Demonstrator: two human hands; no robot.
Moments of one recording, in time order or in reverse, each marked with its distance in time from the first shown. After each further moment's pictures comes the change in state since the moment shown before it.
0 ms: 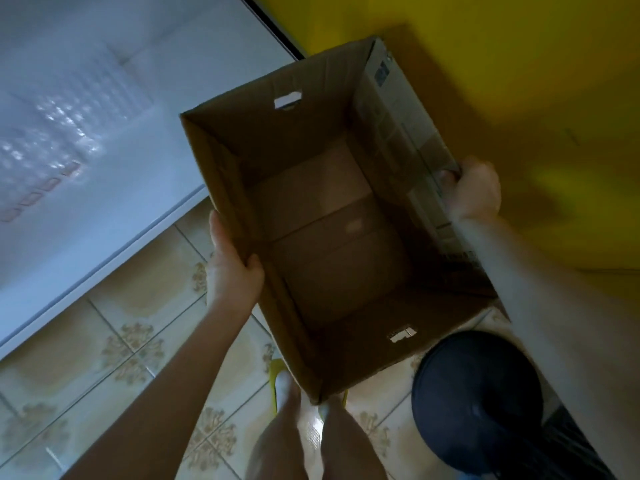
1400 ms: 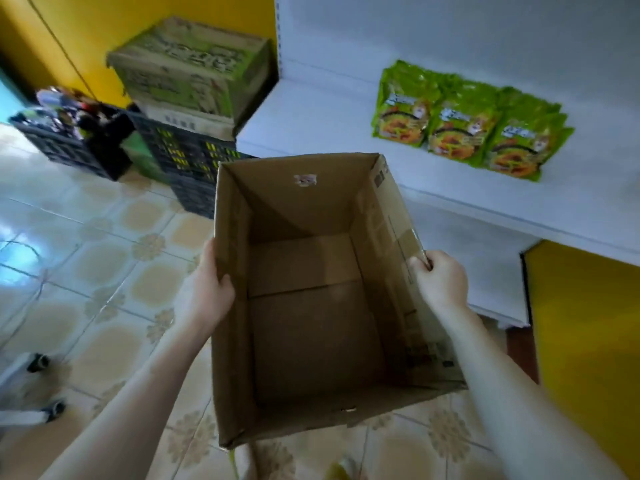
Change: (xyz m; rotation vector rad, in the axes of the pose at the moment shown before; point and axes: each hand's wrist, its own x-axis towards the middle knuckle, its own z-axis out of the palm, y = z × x) left_hand -0.534 -0.167 -0.424 -0.145 0.816 -0.479; right_hand -0.546 -0.282 -0.197 0.113 -0.299 -1.066
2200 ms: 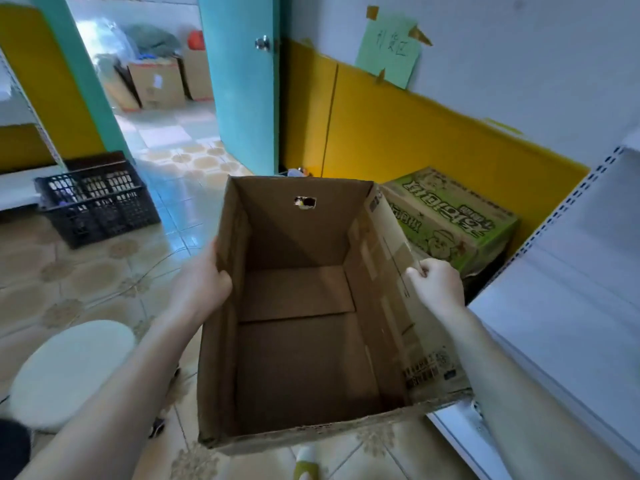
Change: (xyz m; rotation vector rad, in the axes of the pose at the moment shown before) left_hand 0.152 -0.229 -0.331 0.004 0.482 -0.340; right_hand 0.039 -0.505 0.198 -0.036 -0.341 -0.591
